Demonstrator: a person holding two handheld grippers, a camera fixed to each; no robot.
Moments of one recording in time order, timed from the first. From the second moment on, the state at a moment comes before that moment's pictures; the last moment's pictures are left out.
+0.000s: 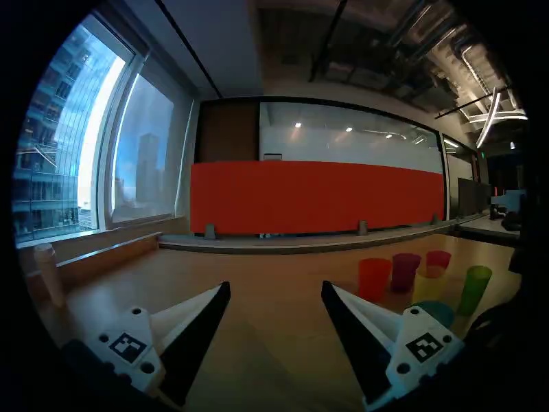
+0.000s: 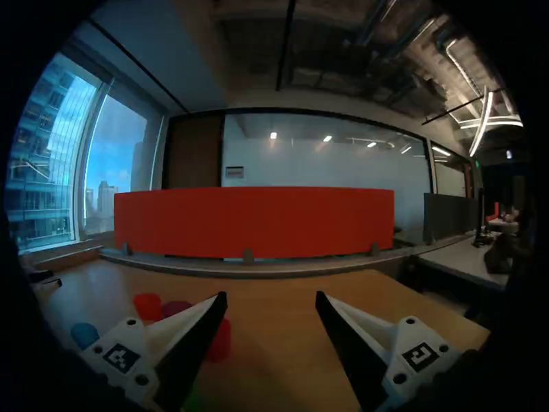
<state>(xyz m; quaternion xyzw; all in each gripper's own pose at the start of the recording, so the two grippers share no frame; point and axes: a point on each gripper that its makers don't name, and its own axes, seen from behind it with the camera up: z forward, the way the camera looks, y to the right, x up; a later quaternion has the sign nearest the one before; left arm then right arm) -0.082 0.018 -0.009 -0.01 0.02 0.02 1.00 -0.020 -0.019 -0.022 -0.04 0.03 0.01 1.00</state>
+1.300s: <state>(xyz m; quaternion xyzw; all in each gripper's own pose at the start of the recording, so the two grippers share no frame) -0.084 0.019 -0.008 -0.01 0.02 0.02 1.00 -0.035 -0.063 -0.021 -0.01 0.08 -0.03 1.00</state>
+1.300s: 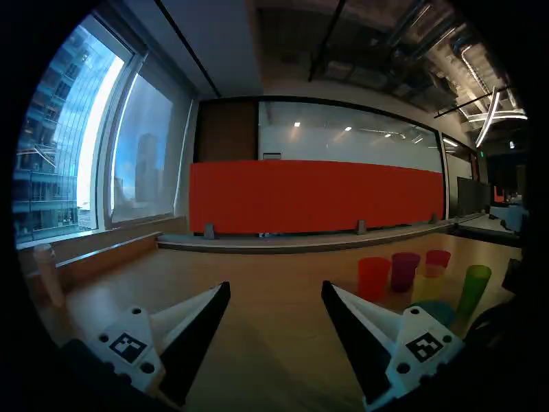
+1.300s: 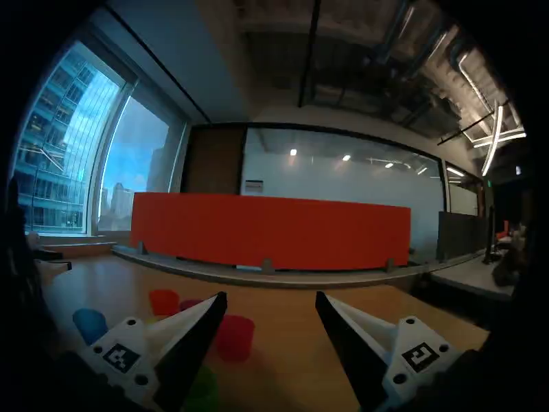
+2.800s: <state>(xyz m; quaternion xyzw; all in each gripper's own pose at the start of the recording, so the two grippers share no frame) -0.084 0.017 -0.008 -0.01 0.02 0.02 1.00 -0.072 -0.041 0.010 -0.03 0.05 0.00 1.00</state>
